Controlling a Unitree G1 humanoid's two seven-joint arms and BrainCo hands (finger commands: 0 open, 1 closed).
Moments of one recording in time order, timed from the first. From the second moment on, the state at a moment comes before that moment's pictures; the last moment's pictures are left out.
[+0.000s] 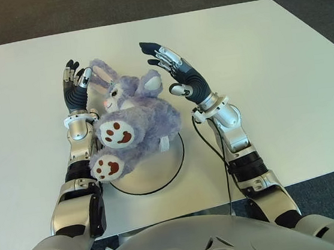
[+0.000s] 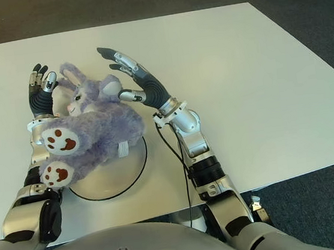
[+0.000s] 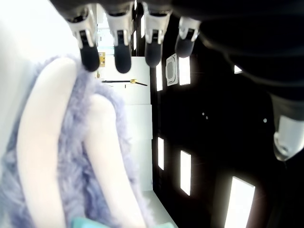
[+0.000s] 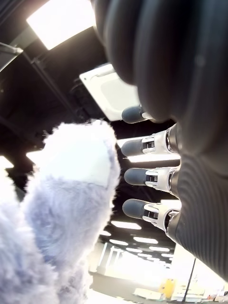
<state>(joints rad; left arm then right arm) -0.37 0.18 0.22 0.71 -0.14 -0.43 0.09 -0.34 -0.04 0.21 0.12 0.07 -0.44 0.40</state>
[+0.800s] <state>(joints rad) -0.38 0.18 0.22 0.72 -0.14 -0.43 0.09 -0.38 0.03 0.15 0.20 0.10 -0.45 0.34</state>
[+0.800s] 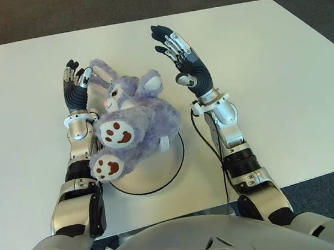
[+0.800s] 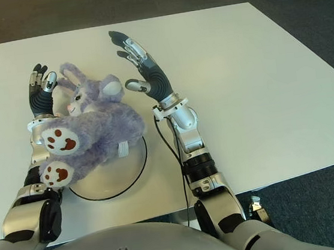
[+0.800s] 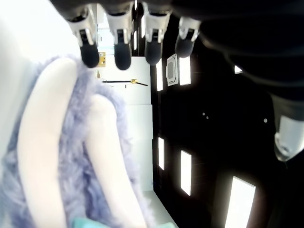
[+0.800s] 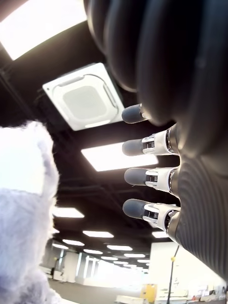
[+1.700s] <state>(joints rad) -0.38 0.18 0.22 0.72 -0.14 -0.43 0.09 -0.52 0.03 0.07 0.45 0.11 -0.52 0.31</state>
